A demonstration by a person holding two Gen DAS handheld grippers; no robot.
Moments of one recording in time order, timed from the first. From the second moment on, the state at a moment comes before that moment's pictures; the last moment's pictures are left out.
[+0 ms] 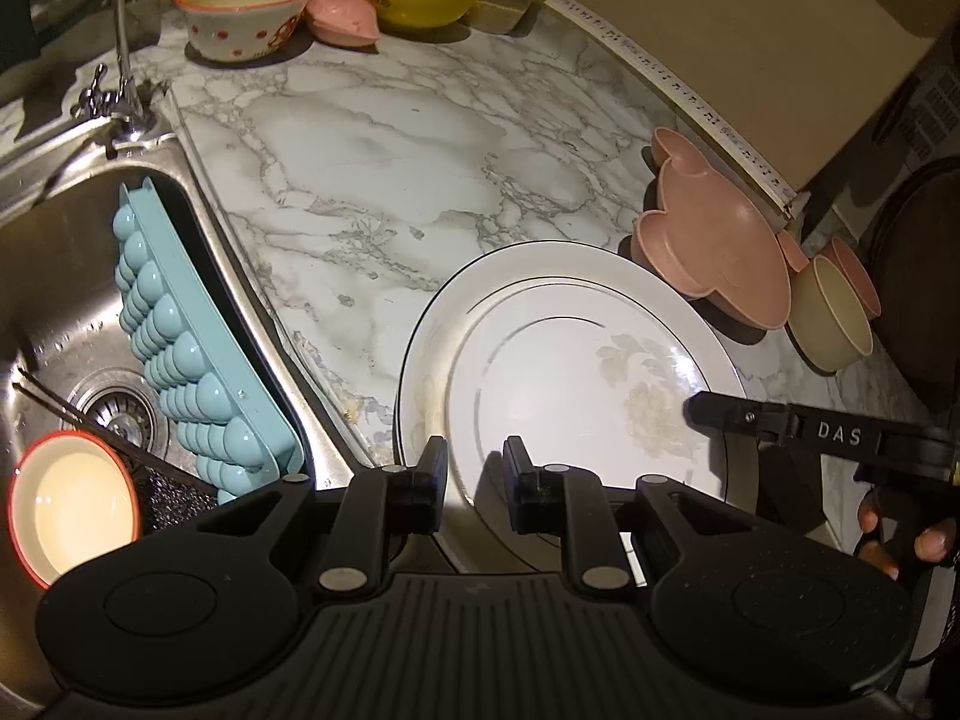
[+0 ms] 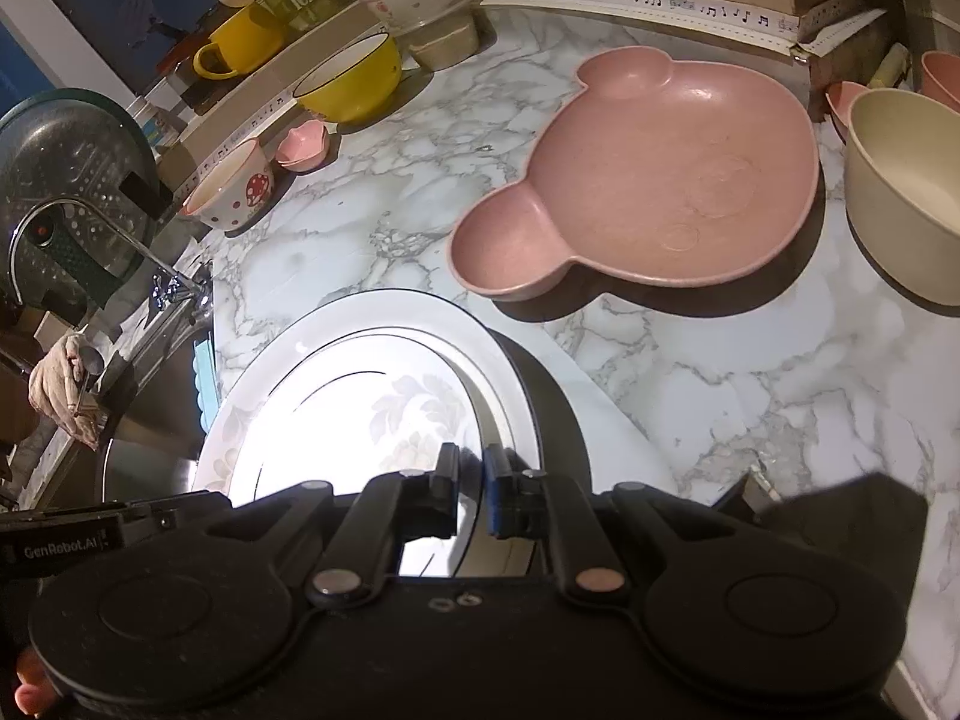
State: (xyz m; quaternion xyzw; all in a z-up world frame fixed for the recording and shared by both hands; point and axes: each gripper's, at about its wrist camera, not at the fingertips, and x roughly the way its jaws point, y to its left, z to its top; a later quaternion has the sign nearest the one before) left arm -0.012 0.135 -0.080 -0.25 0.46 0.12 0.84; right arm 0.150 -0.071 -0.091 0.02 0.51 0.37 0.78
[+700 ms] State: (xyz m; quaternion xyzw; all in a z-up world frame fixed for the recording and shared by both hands) left arm 0.004 0.072 -0.022 -0.16 0.36 0.07 0.92; right arm 0.121 -0.110 -0.029 -0.02 0.41 0.38 0.83
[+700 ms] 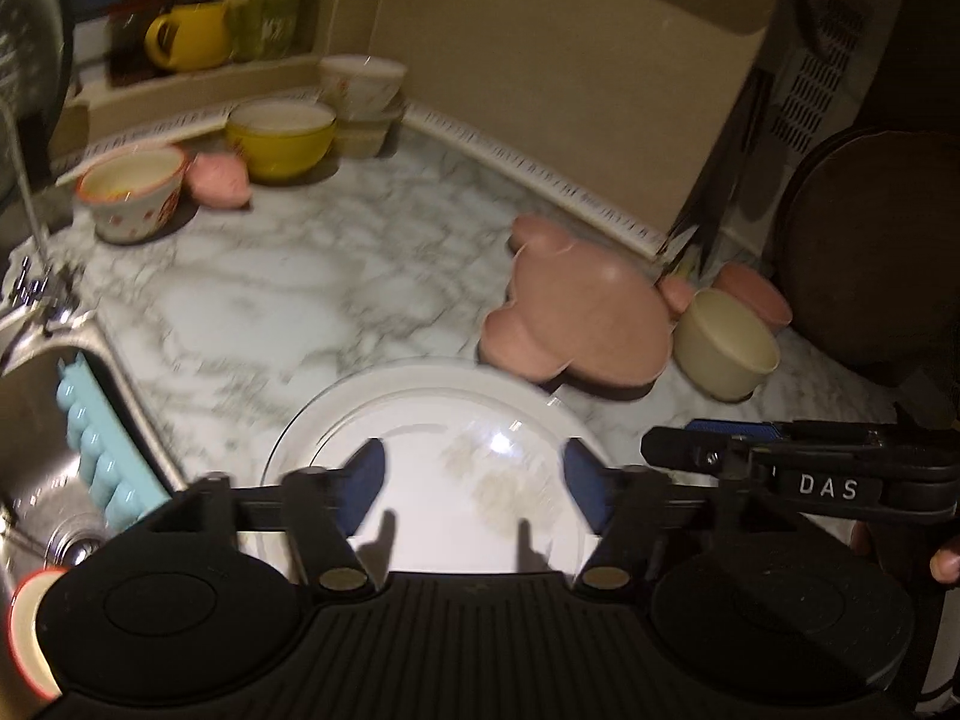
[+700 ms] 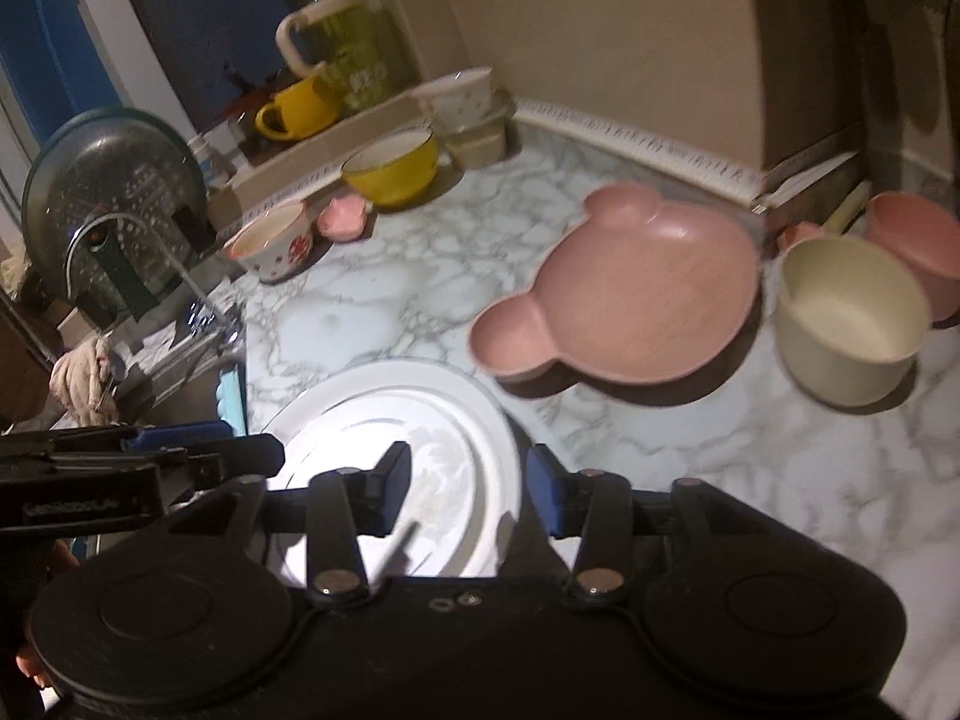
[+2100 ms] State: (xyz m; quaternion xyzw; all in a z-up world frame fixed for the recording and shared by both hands) left arm 0.226 0.072 -0.062 -0.09 0.41 0.05 0.91; right arm 0.214 -0.106 -0.070 0.01 0.44 0.24 0.87
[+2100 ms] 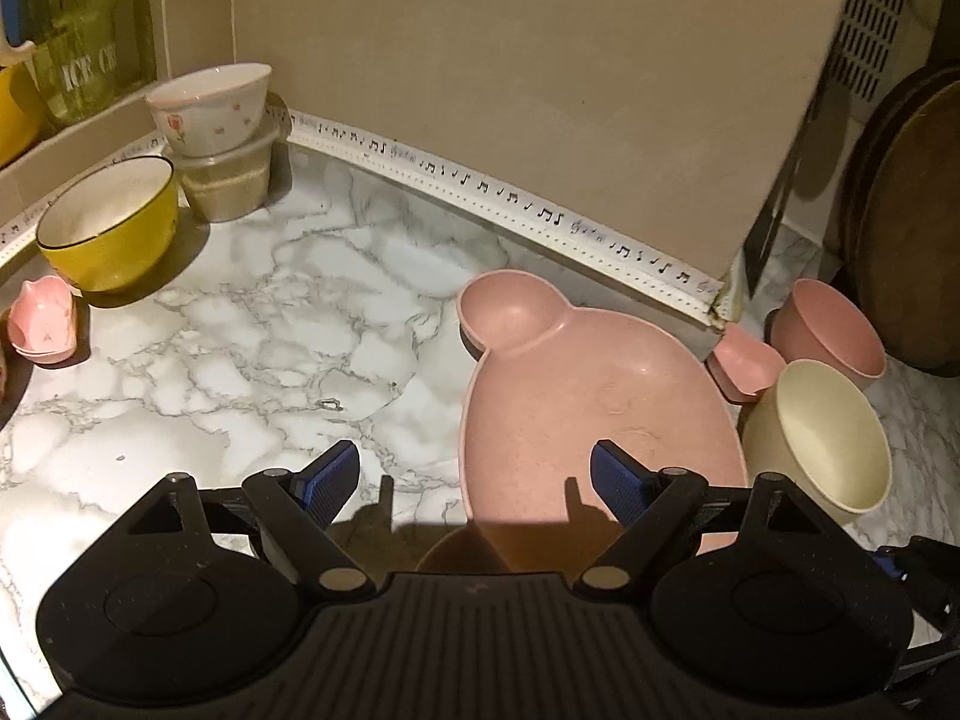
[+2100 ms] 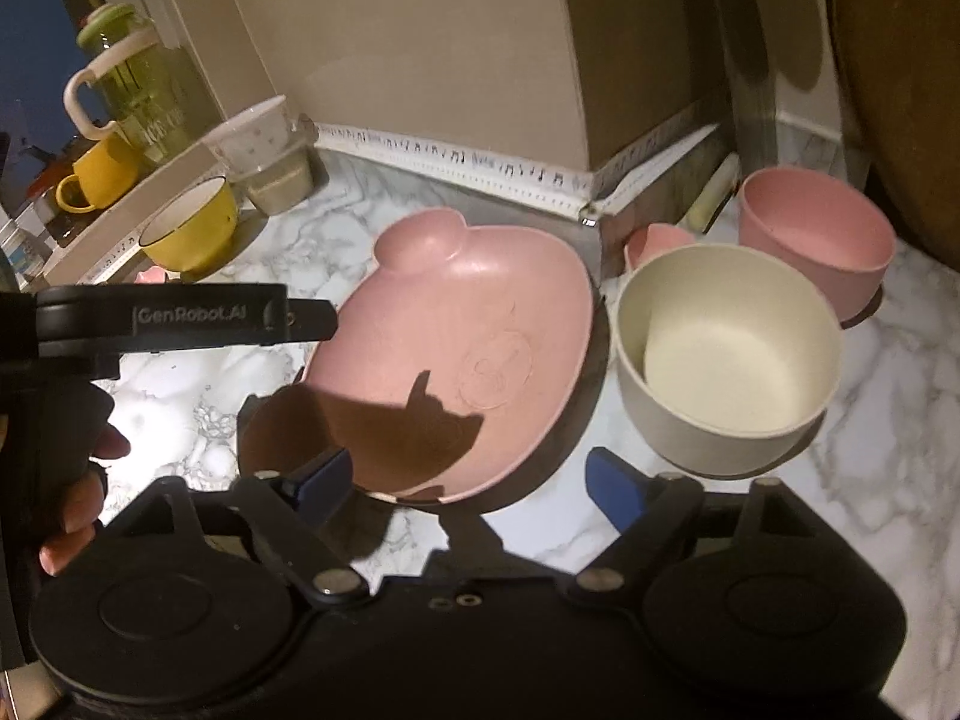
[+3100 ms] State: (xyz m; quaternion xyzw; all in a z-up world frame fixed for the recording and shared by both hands) left arm 0.267 0.090 -0.100 -0.14 0.46 0.03 0.88; right arm 0.253 -0.119 -0.103 0.14 0.49 0.16 0.85
